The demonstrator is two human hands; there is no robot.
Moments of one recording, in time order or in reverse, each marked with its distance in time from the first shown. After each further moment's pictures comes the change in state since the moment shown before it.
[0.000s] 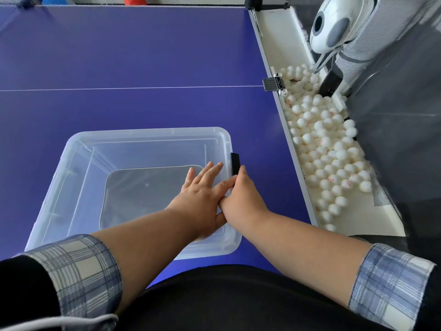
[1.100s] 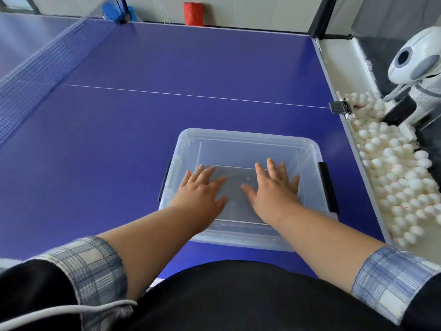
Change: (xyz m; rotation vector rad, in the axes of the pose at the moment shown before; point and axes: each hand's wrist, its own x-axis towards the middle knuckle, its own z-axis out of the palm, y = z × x) left_hand -0.132 -0.159 -0.042 0.033 0.075 -0.323; right_hand -0.003 -0.083 0.112 -0.791 0.087 -0.311
